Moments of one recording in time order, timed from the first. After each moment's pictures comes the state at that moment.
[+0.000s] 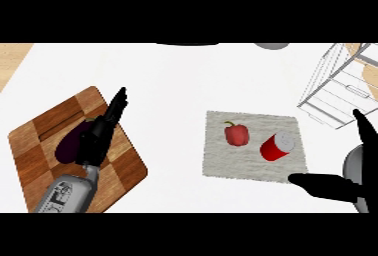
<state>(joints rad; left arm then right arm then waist) -0.22 0.24 -0.23 -1.40 0.04 0.16 0.01 -0.05 -0.54 0.27 -2.12 0.56 -0.19 1.24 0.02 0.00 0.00</state>
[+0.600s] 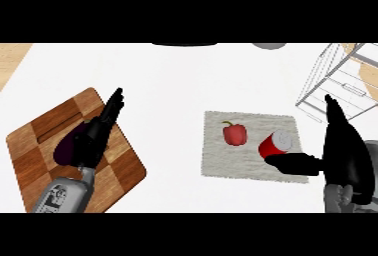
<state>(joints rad) -0.20 0.24 -0.21 -1.43 0.04 0.14 0.02 -0.20 -0.33 0.29 -1.98 0.75 -0.08 1.25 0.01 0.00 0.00</state>
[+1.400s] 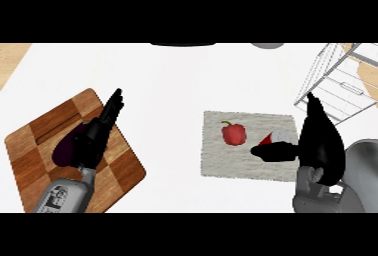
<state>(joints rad) -0.19 0.23 -0.19 -1.43 0.03 0.13 0.01 -0.25 -0.09 0.20 -1.86 0.92 0.03 1.21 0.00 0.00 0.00</state>
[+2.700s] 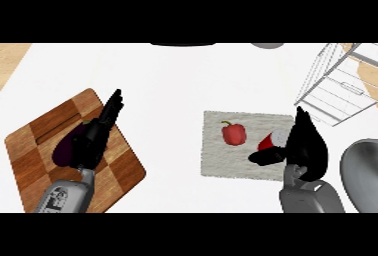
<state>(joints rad) -0.17 0.19 -0.15 -1.44 -0.01 0.09 0.02 -0.20 0.00 0.14 -1.71 1.00 0.06 1.14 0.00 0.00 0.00</state>
